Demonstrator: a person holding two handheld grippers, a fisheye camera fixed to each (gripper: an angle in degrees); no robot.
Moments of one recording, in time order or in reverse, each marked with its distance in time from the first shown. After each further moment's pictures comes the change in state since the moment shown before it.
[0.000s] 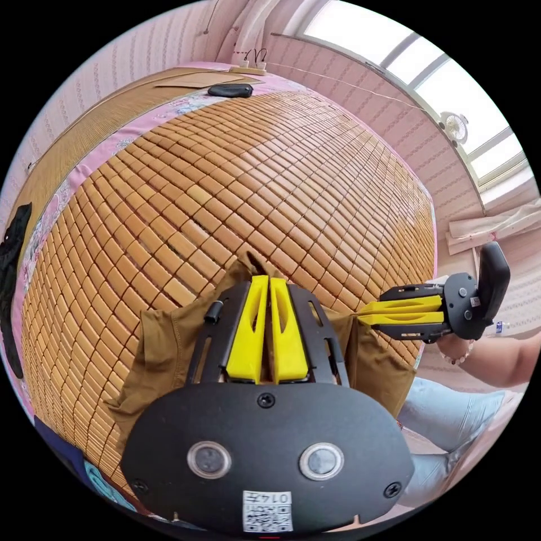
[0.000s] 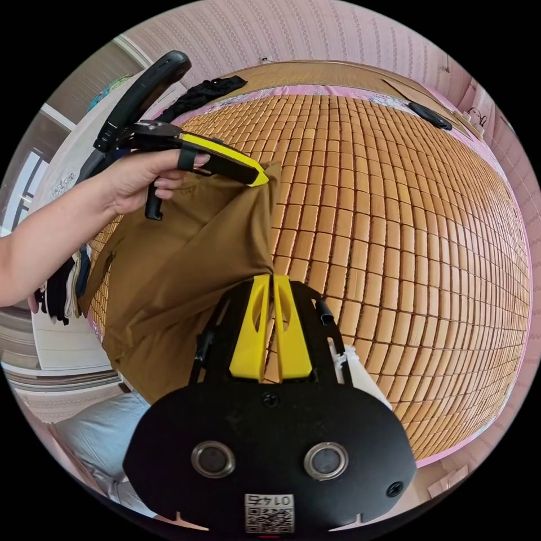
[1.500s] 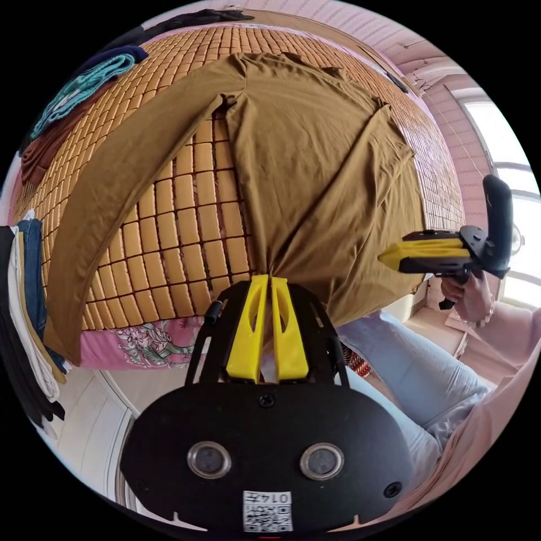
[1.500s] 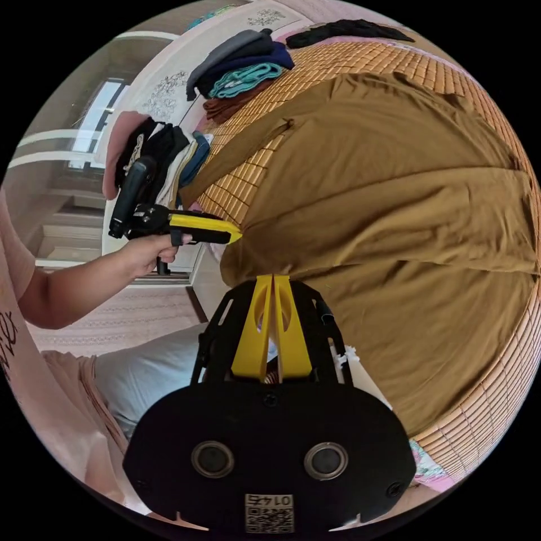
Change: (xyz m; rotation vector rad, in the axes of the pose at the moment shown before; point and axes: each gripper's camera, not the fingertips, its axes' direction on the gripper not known) left arm 0.076 0.476 -0.096 -0.138 -0.013 -0.731; right arm -0.209 0.075 0.169 -0.353 -0.434 -0.375
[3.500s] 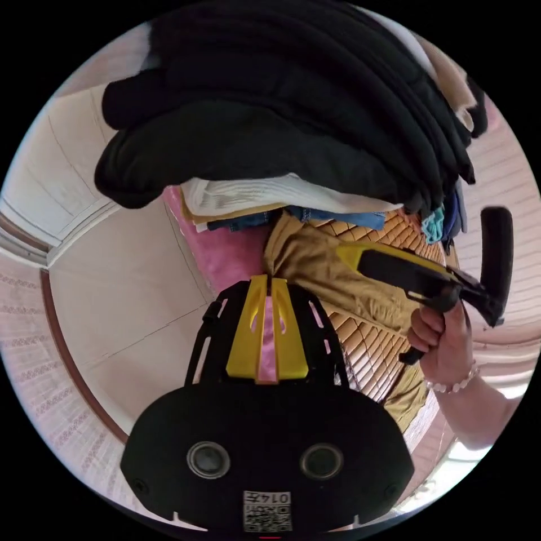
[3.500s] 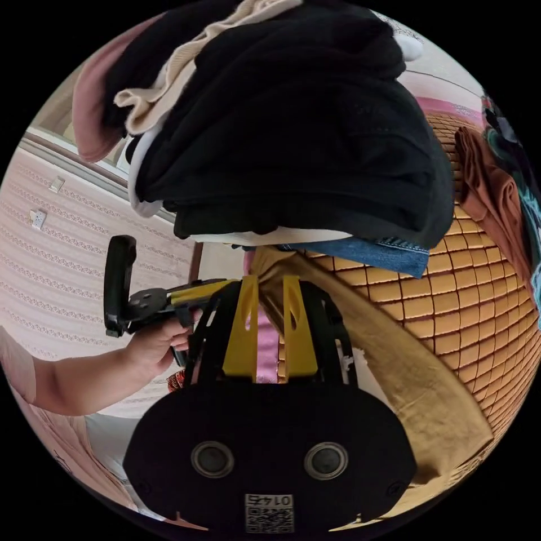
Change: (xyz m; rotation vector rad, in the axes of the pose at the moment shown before) left arm -0.270 0.297 -0.045 0.596 0.041 -1.063; right arm -0.296 -0.291 0.342 -0.214 0.002 -0.675
